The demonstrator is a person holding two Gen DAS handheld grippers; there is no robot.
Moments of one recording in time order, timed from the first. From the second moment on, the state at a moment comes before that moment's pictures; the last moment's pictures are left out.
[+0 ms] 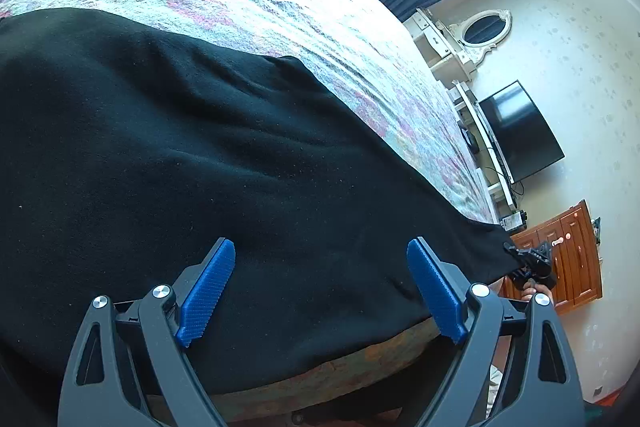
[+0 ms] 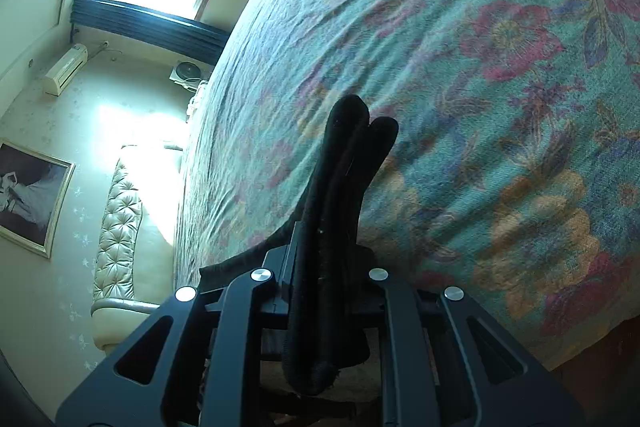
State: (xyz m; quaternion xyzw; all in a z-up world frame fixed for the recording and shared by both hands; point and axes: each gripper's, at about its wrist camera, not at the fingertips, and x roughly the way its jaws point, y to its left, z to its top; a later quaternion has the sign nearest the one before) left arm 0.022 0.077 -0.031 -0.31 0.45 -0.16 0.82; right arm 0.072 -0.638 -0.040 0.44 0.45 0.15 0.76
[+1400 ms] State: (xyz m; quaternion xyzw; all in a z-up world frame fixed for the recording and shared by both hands) left arm -0.004 0.119 -0.038 -0.33 0.42 -0.15 0.83; right arm 0.100 -0.228 0.007 0.25 0.50 0.29 0.78
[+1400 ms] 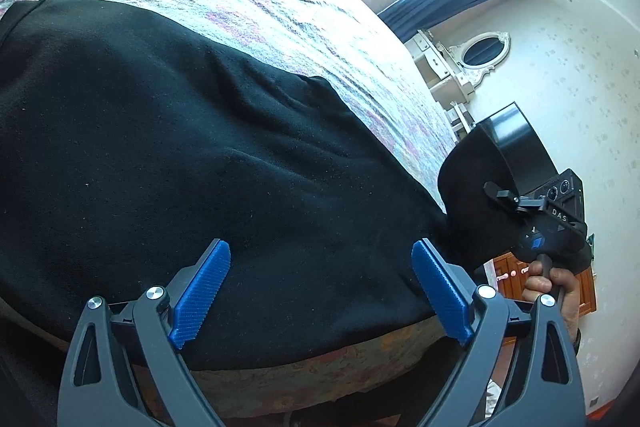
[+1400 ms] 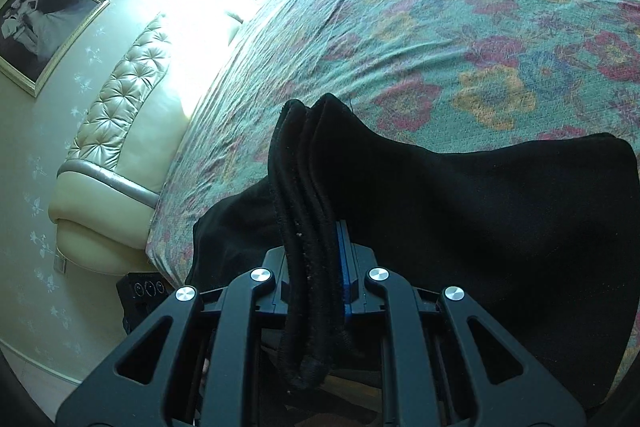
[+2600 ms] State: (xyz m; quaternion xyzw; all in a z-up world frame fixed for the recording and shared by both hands) left arm -0.018 0.158 -0.019 -0.33 0.38 -0.15 0.85; right arm 0.059 -0.159 -0.033 0.21 0.51 0.33 0.77
